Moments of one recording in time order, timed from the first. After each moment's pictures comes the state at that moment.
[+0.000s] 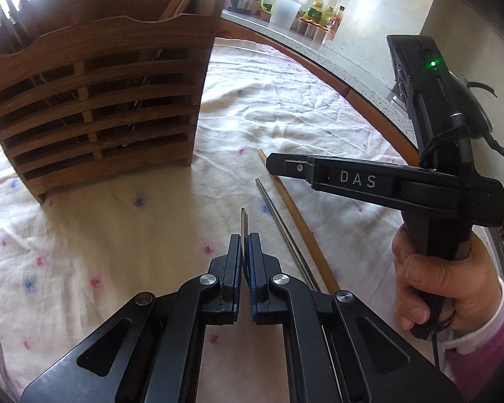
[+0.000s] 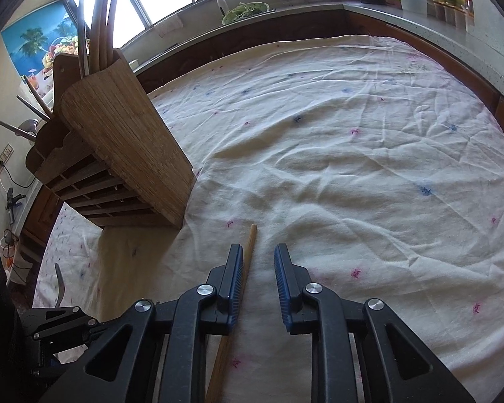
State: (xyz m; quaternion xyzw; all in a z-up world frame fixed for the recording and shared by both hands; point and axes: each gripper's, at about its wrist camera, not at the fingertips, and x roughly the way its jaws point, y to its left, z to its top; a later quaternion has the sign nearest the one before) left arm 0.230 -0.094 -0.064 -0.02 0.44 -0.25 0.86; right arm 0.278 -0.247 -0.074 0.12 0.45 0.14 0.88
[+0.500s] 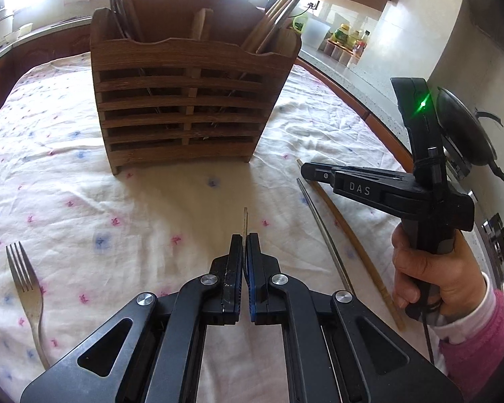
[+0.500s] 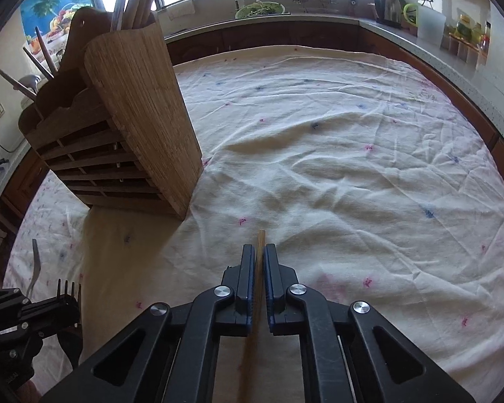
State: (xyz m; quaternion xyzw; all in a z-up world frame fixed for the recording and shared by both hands) left arm 0.203 -0.034 -0.047 -0.06 0.43 -0.21 0.88; right arm 0.274 -0.225 -0.070 0.06 0.44 0.13 0.89
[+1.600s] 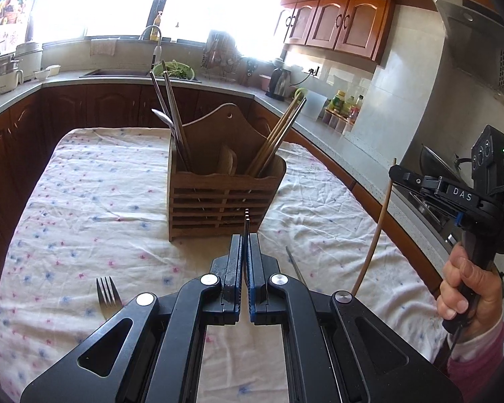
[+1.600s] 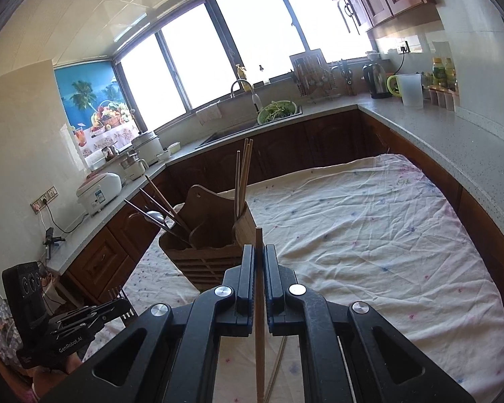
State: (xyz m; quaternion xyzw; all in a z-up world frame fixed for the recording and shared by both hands) left arm 0.148 0.022 0.050 -0.08 0.30 -0.18 0.93; right arm 0.168 -0.265 0.080 0.16 0.25 0.16 0.94
